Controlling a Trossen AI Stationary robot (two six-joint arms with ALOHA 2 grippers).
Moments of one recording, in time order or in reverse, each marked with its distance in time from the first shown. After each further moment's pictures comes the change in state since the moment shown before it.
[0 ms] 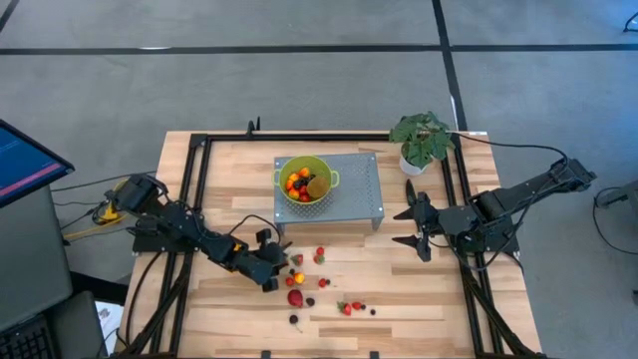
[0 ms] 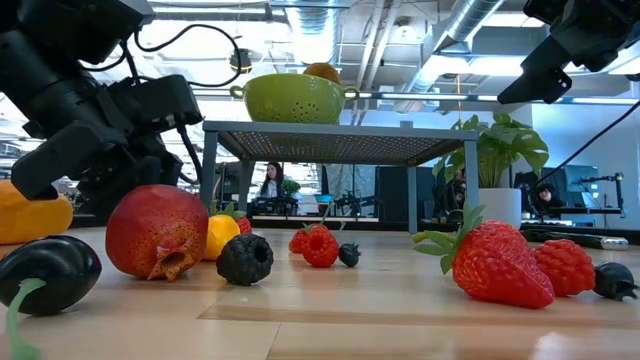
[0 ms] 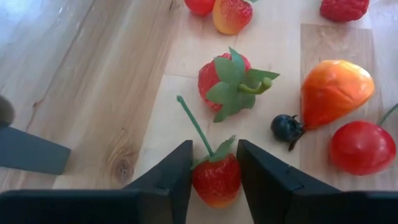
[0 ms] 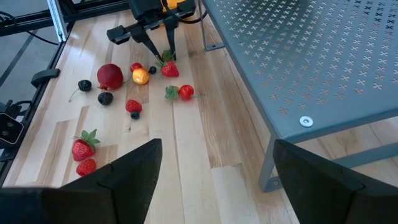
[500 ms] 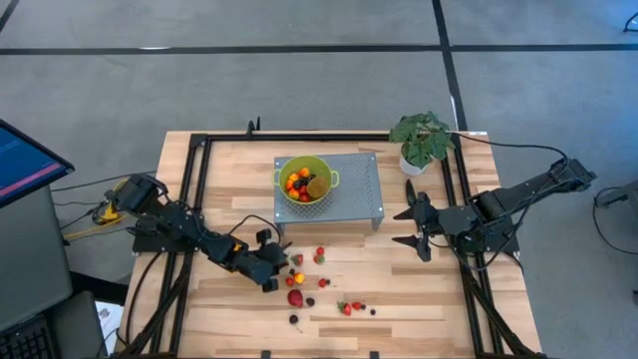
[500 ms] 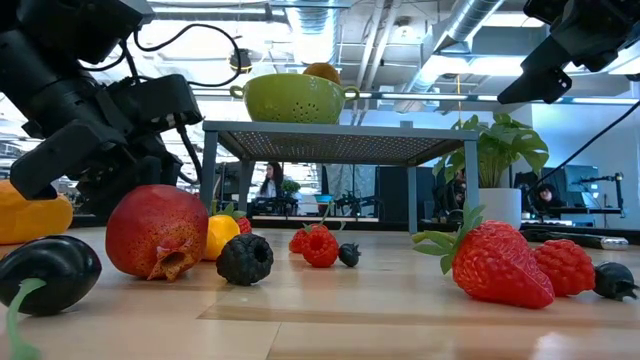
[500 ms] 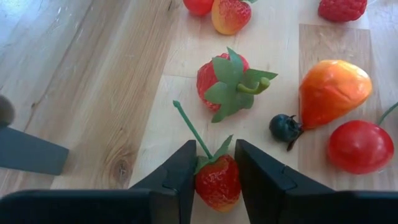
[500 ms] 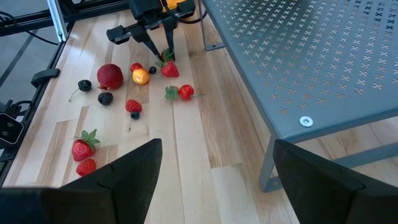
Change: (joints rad) left arm 0.000 0.001 -0.001 0.004 -0.001 0.000; right arm 0.000 0.000 0.000 0.000 0.000 0.000
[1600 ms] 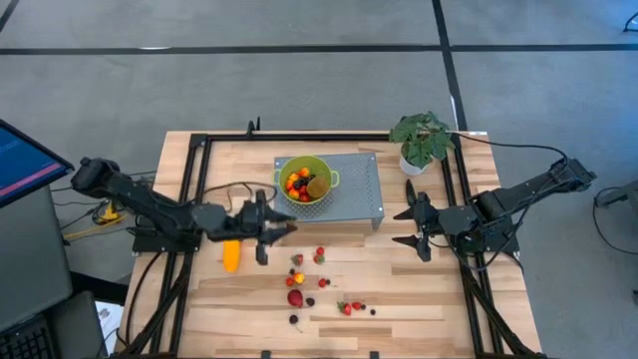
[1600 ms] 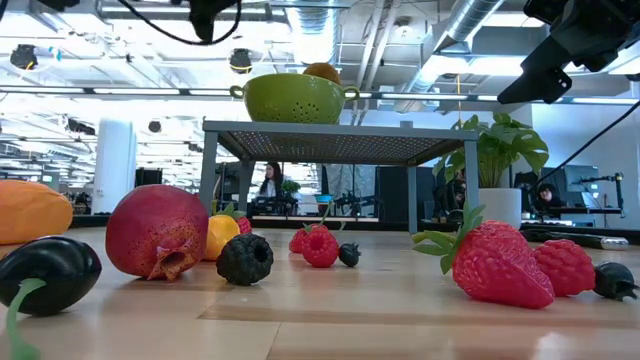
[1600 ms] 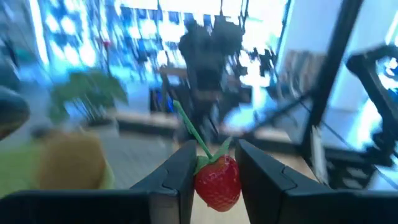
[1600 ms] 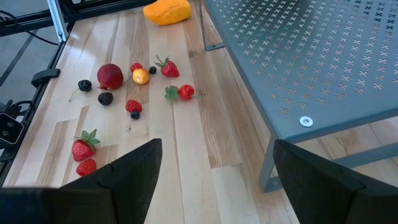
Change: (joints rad) left arm 0.148 -0.533 -0.002 0.448 0.044 0.396; right arm 0.000 0.000 0.000 0.000 0.000 0.000
